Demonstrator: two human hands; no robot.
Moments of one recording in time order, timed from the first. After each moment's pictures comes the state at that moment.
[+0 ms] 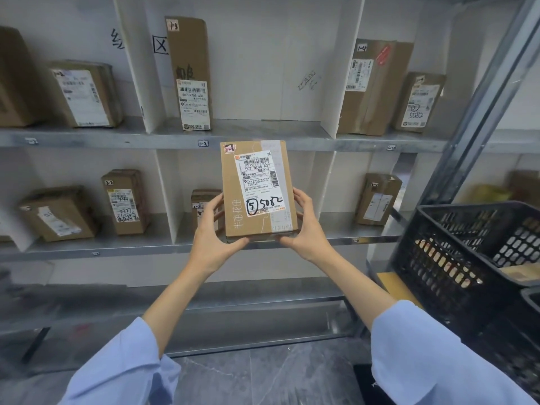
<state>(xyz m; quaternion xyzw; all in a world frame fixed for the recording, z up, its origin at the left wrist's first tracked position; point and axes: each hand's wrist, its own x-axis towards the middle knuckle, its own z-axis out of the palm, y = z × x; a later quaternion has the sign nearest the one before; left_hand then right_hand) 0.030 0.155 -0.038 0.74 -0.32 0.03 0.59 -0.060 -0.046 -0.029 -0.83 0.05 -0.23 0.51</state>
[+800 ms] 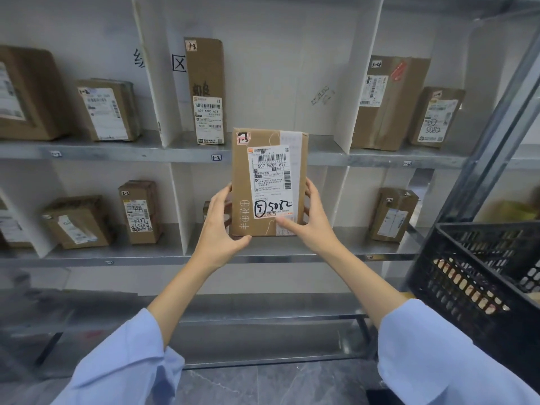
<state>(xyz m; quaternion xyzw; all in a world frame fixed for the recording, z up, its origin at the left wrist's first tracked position) 0.051 0.151 -0.004 0.75 -0.37 0.11 0.54 -0.031 -0.049 0.009 -0.81 0.02 -0.26 0.52</state>
